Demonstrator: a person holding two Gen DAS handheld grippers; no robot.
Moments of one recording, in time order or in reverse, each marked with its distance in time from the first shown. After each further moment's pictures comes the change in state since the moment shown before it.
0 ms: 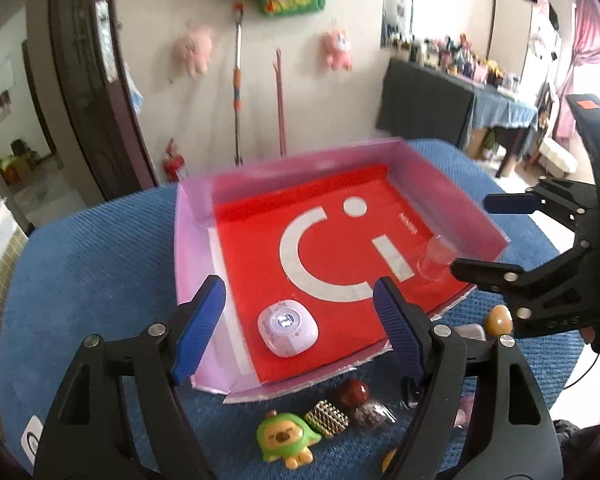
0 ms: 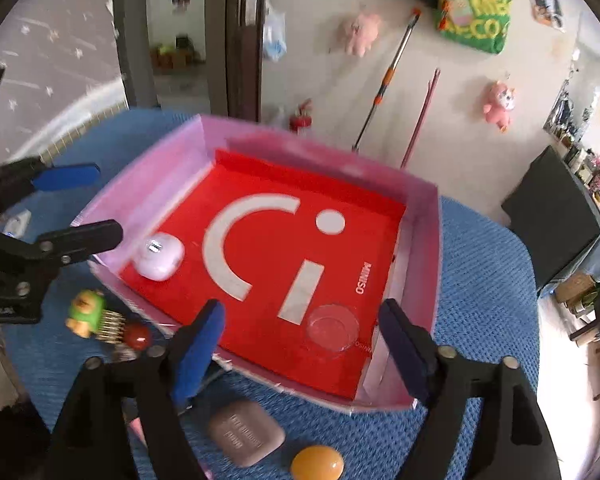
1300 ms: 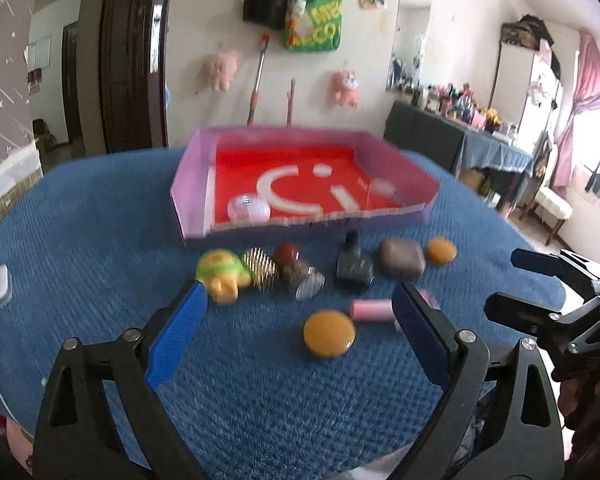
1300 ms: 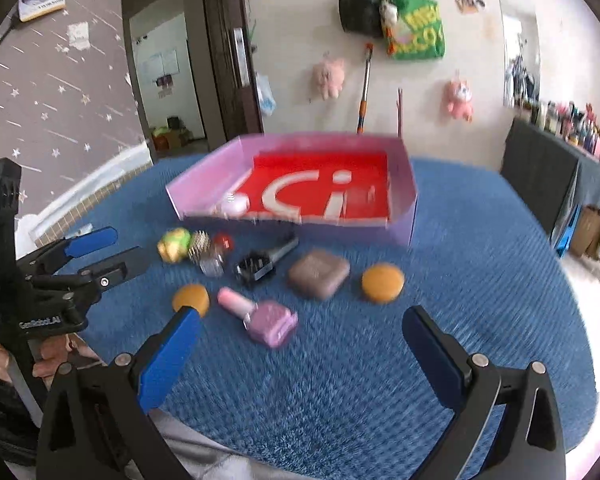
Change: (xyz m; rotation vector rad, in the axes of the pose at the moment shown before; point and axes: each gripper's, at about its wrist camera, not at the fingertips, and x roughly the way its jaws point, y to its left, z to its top) left arm -0.054 -0.055 -0.147 -0.138 -0.144 0.018; right arm -0.079 0.038 -0.172 0.204 -0.214 0.070
